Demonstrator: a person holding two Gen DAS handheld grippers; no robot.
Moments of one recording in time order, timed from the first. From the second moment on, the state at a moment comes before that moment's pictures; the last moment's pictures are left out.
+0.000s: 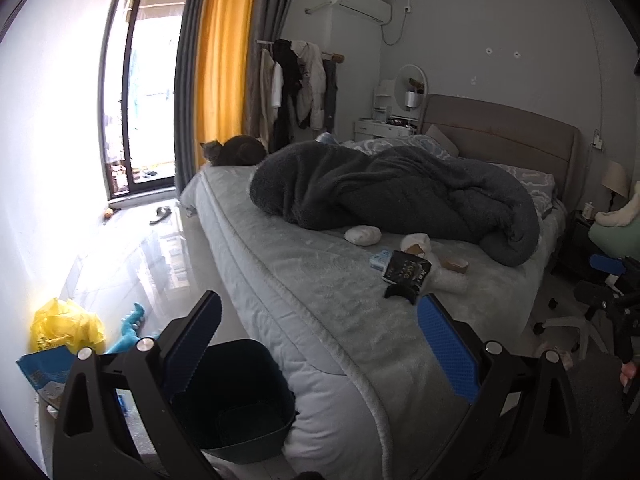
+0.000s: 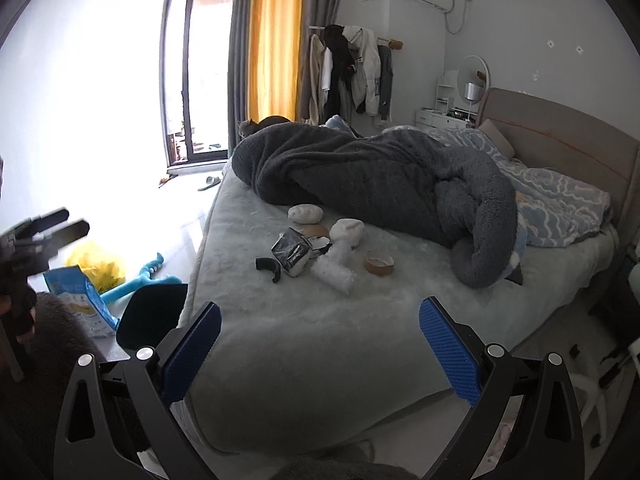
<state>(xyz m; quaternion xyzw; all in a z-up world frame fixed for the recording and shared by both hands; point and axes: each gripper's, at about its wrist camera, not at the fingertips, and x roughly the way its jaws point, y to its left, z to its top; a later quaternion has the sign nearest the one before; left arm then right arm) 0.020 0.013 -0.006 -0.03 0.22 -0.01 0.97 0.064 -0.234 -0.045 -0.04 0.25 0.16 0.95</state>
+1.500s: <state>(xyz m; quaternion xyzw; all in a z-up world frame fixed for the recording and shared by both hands) 0.187 -0.045 -0.095 0.07 0.31 -0.22 0.92 0.276 -0.214 -0.161 0.12 0.38 0.11 0.91</state>
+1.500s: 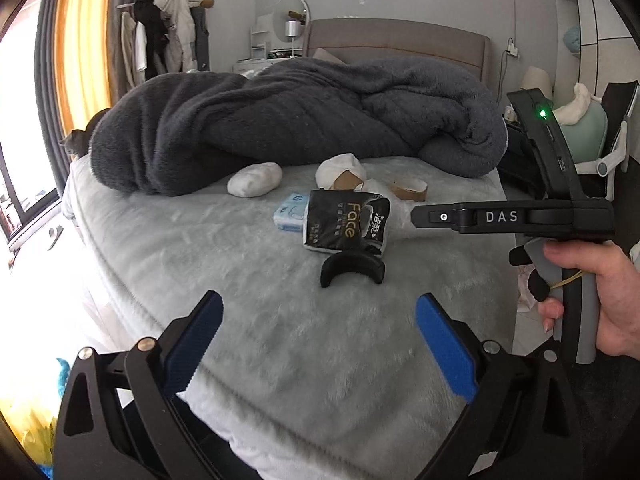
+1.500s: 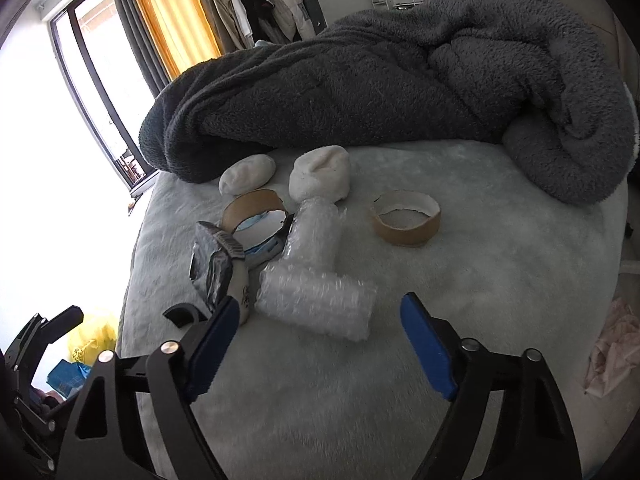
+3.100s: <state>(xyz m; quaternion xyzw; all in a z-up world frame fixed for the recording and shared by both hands) 0.247 -0.069 -0.123 0.01 0.39 -0.24 0.89 0.280 -0.186 -0.115 0.04 0.34 0.16 0.93</state>
